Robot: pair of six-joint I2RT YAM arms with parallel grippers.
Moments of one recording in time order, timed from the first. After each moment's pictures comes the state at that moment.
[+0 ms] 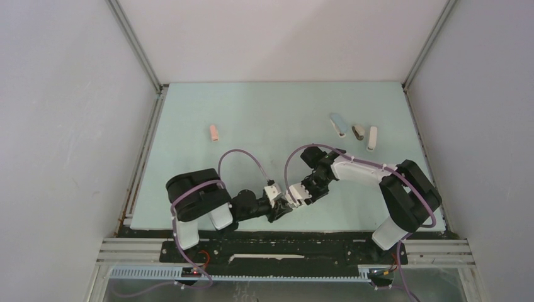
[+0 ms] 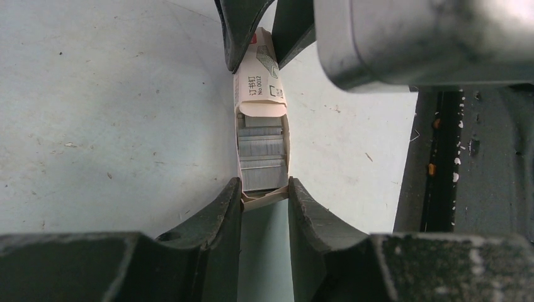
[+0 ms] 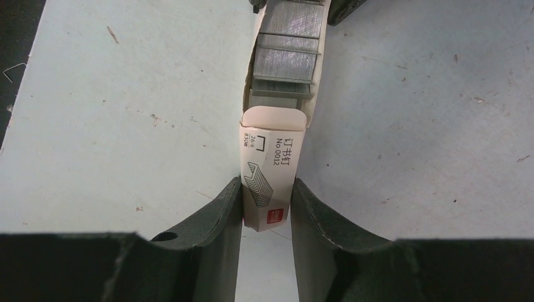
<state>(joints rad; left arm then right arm) -1.01 1.86 0.24 1.38 0.20 -0.13 0.68 1.61 0.91 -0.73 -0.39 -1.50</state>
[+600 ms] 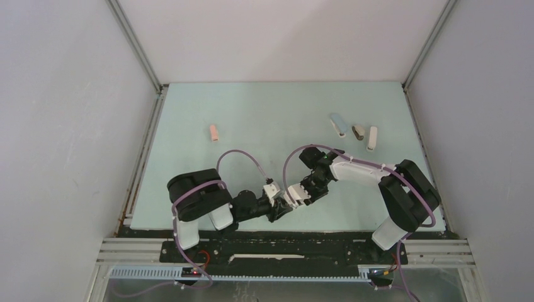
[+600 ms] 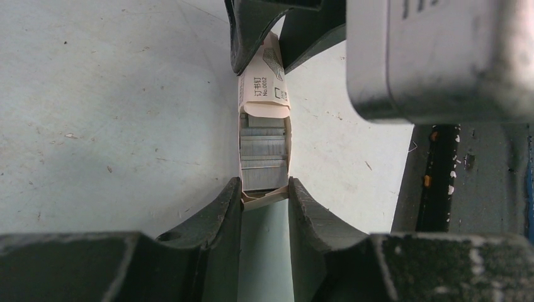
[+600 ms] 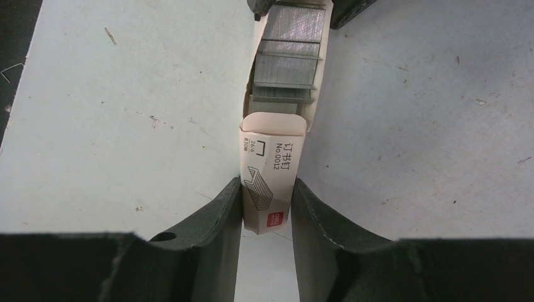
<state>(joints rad) -1.02 1.87 0.24 1.39 0.16 -0.19 0.70 1.62 0.92 -0.74 -0.37 -1.48</state>
